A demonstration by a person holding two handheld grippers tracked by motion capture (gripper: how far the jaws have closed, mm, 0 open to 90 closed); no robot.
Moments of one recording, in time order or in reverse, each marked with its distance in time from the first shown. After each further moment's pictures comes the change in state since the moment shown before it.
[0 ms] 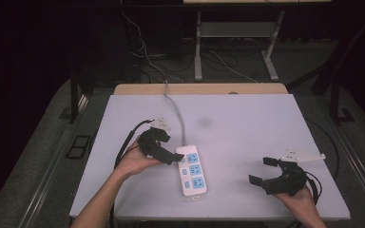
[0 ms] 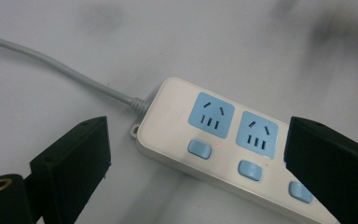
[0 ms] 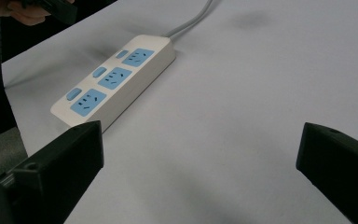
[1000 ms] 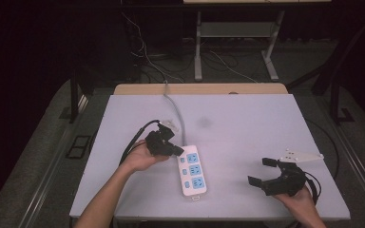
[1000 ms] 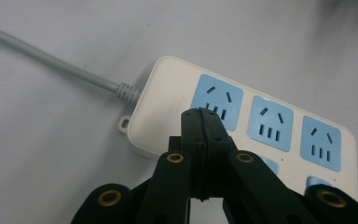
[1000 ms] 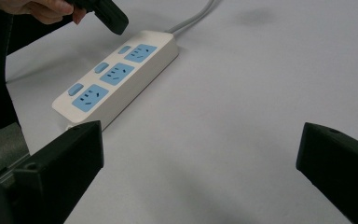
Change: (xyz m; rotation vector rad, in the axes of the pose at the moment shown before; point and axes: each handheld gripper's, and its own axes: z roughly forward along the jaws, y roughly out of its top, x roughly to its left) left arm 0.011 0.004 0.029 0.132 -0.075 0.013; right arm 0.001 0.000 0.002 0.012 0.007 -0.013
